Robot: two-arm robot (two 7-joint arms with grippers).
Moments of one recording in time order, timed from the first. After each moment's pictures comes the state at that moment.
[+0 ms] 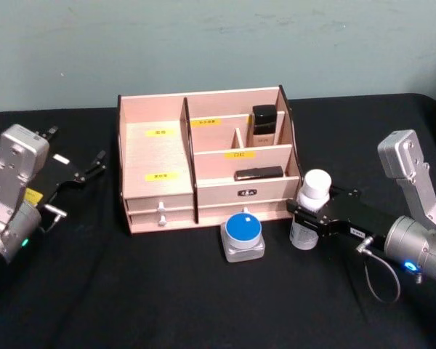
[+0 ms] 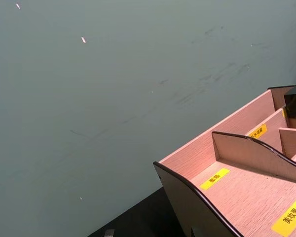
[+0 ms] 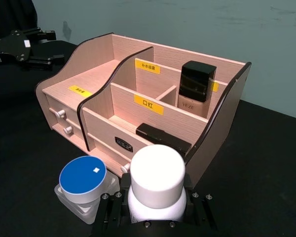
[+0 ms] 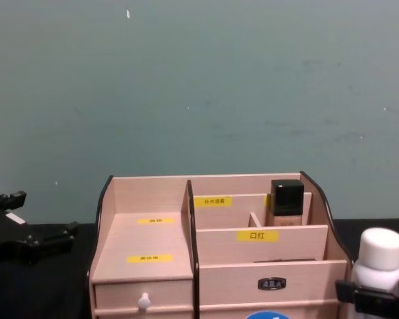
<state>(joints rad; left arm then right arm) -0.20 0.60 0.45 -1.41 -0.25 -0.12 0.03 0.09 0.56 -0.34 -1.59 0.43 0.17 0.43</state>
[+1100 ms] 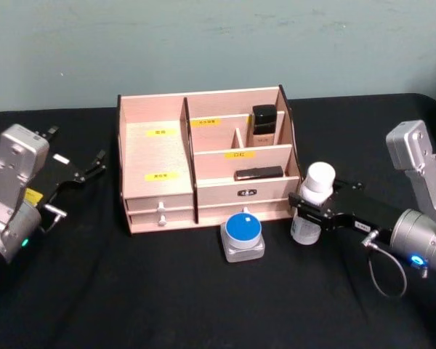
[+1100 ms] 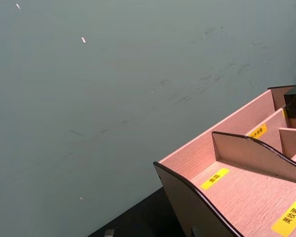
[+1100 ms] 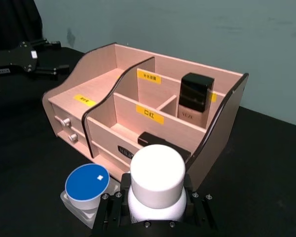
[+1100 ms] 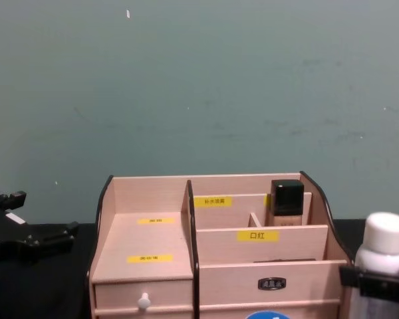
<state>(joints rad) -0.20 0.60 0.45 -1.41 -0.25 -0.12 0.03 0.09 0.58 -0.33 -1.62 0.46 0.19 0.44</state>
